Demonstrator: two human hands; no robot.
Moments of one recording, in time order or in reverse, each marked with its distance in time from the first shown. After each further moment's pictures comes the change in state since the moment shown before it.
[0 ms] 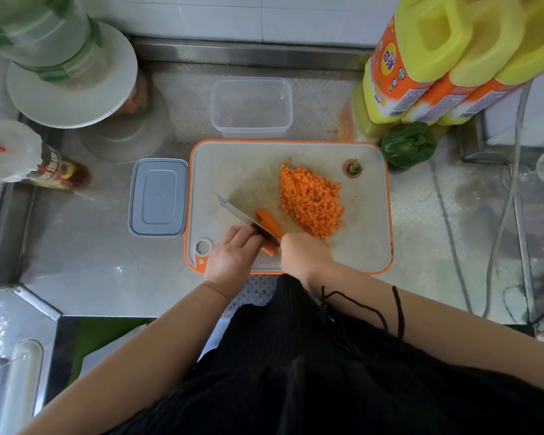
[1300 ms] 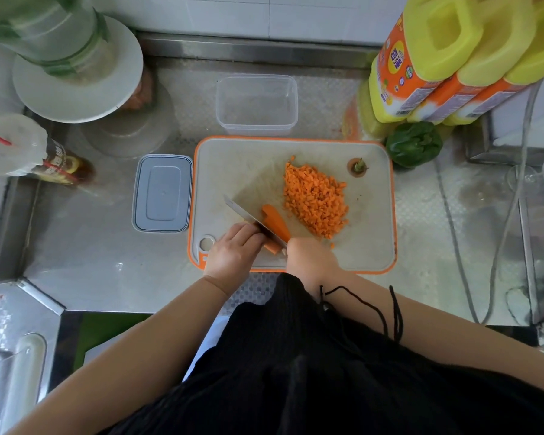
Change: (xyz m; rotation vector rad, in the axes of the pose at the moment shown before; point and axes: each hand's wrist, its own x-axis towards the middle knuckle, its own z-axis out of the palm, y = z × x) left_hand -0.001 -0.010 0.001 -0.018 0.017 0.073; right_hand 0.002 0.009 0.017 0.058 0.020 -0.012
